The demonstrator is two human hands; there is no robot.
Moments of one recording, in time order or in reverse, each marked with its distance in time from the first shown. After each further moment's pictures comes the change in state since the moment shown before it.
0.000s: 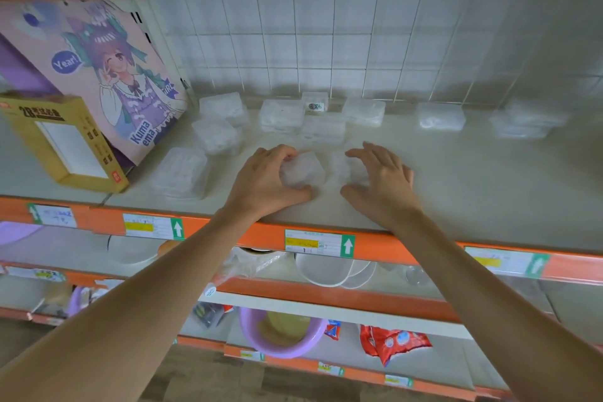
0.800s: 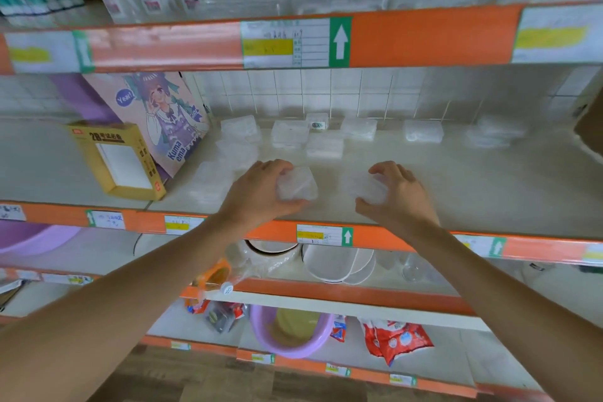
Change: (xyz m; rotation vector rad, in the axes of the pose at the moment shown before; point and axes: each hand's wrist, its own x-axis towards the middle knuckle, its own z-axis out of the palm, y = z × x) left_hand -0.048 0.025 -0.062 0.091 -0.048 0.052; right_hand -0.051 -0.015 -0.052 0.084 0.056 0.045
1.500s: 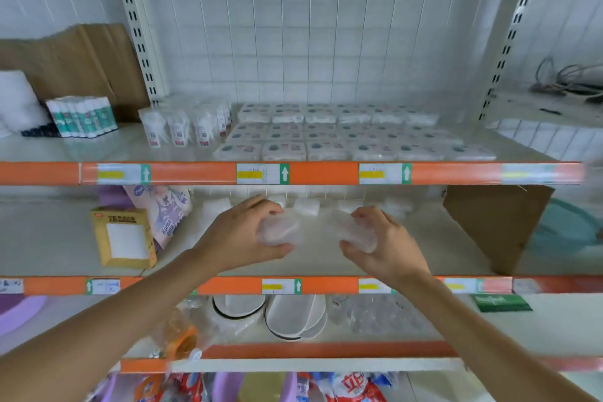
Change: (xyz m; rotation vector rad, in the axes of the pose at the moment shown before) left_hand -0.072 0.128 -0.137 0.071 0.084 0.325; right_hand -0.109 -0.074 -0.181 0.013 0.144 -0.099
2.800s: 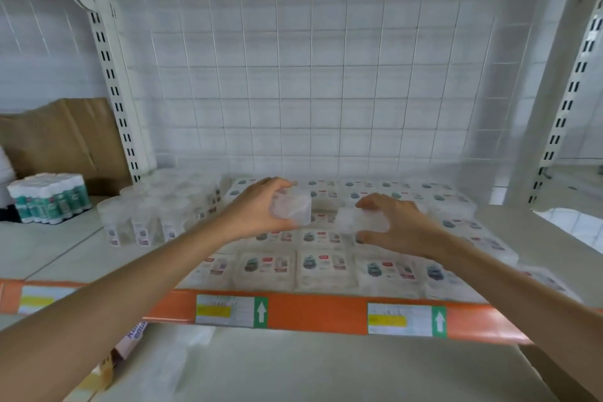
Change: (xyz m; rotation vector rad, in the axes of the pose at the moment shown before) left_hand 0.247 -0.030 -0.053 -0.110 -0.052 -0.125; right_hand 0.267 0.036 -0.071 -0.237 -0.268 -0.157
